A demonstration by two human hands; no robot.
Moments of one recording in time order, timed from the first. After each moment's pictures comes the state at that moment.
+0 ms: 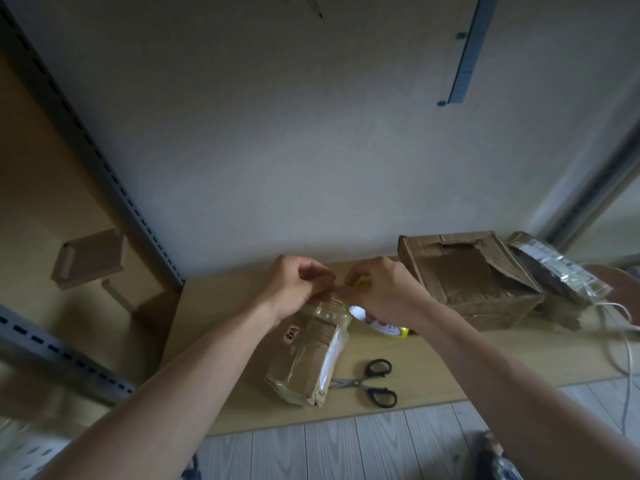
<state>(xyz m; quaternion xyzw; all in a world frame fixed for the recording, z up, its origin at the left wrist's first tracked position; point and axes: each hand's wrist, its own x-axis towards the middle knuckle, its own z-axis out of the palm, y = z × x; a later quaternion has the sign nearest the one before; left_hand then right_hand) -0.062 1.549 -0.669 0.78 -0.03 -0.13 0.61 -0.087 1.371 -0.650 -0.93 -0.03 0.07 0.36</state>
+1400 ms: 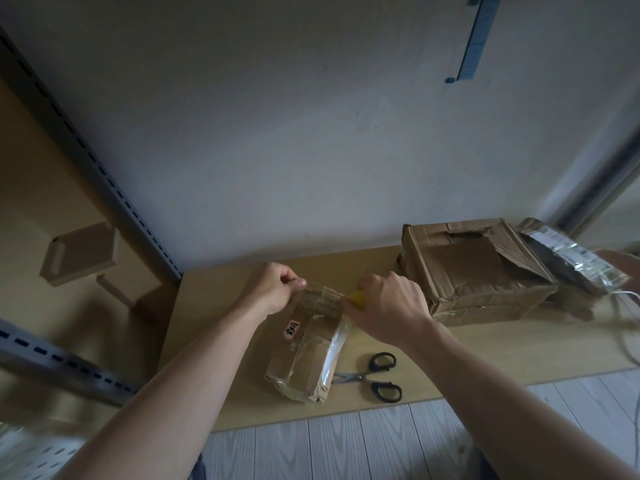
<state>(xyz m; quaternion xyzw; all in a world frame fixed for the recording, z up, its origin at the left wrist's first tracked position) -0.025 1.579 -0.729 0.89 0.06 -0.11 0.43 -0.090 1.375 -0.699 -0.99 -0.05 -0.03 0.11</state>
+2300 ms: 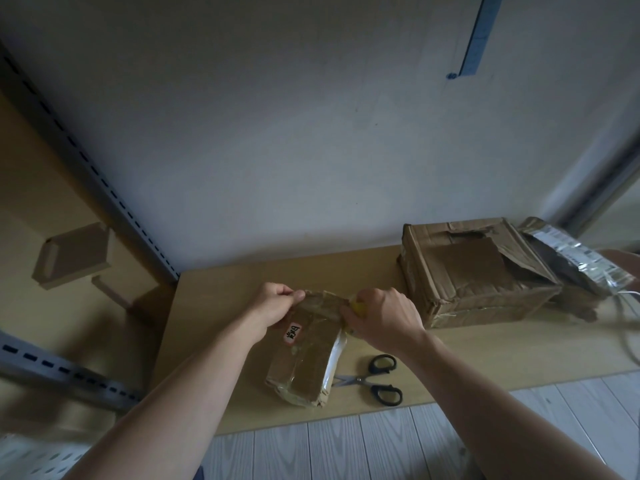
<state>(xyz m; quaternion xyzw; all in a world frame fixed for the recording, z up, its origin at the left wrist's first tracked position) -0.031 1.577 -0.756 0.81 0.16 -0.19 0.53 -0.082 1.371 -0.741 -0.98 -0.02 0.02 0.19</state>
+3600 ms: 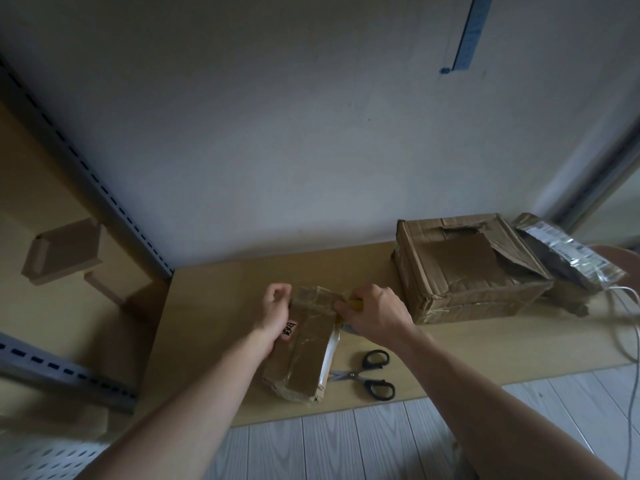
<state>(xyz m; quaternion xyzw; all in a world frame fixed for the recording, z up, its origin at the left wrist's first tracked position) -0.060 1.550 -0.761 0.76 0.19 -0.09 0.62 -0.077 1.365 -0.748 -0.96 0.01 0.08 0.27</state>
